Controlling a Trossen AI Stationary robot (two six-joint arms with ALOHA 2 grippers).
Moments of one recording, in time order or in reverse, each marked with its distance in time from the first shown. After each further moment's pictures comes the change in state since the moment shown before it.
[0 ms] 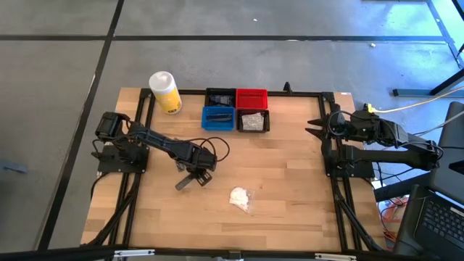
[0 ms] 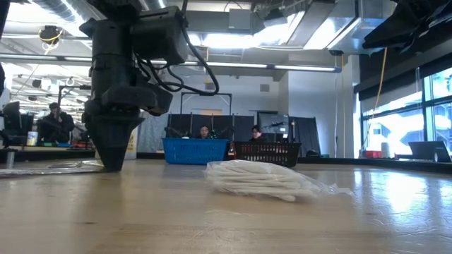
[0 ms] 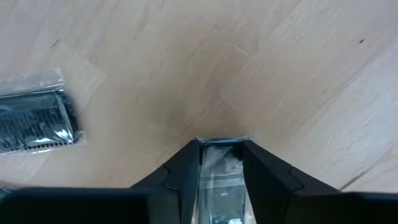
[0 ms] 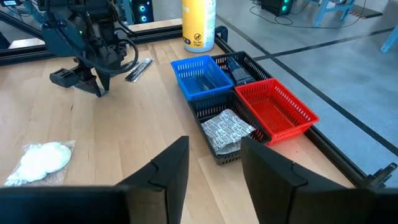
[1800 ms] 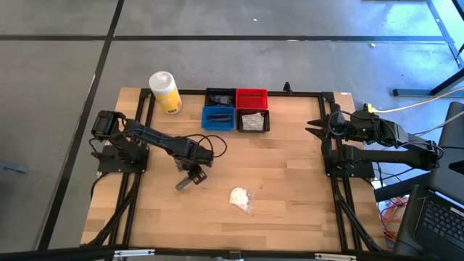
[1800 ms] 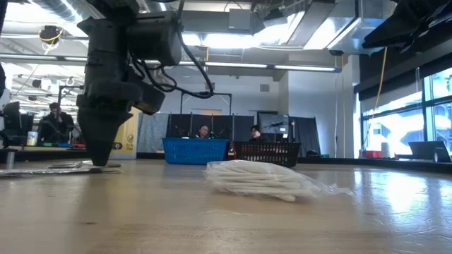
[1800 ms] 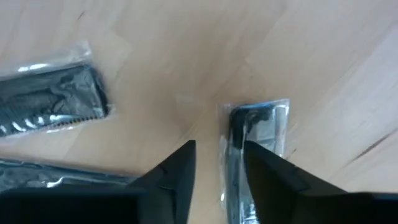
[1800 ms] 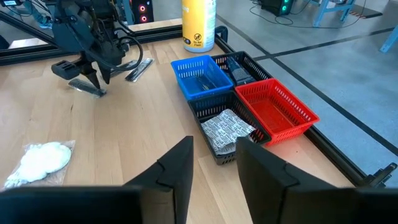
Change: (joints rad) left arm 0.041 -0.078 -0.008 -0.066 0.048 0.099; right arm 0.000 0.000 0.000 0.000 0.000 0.000
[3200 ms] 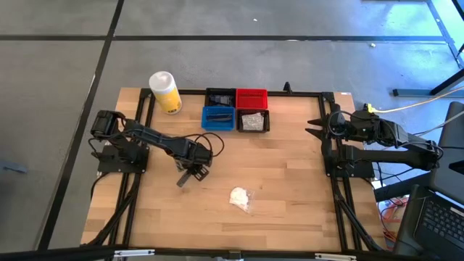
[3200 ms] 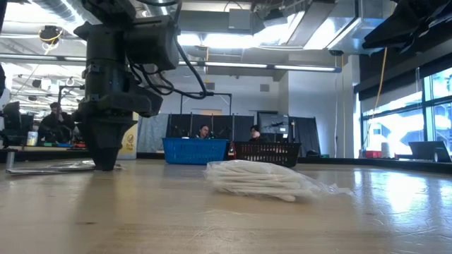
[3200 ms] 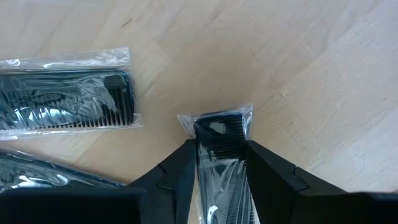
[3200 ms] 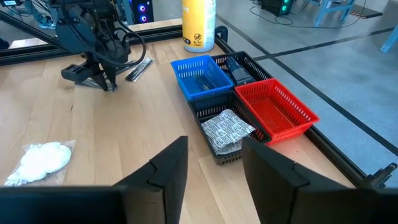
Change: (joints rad) left arm 0.001 0.003 -0.044 0.060 -0.063 -0.145; right arm 0.000 0.000 0.000 0.000 0.000 0.000
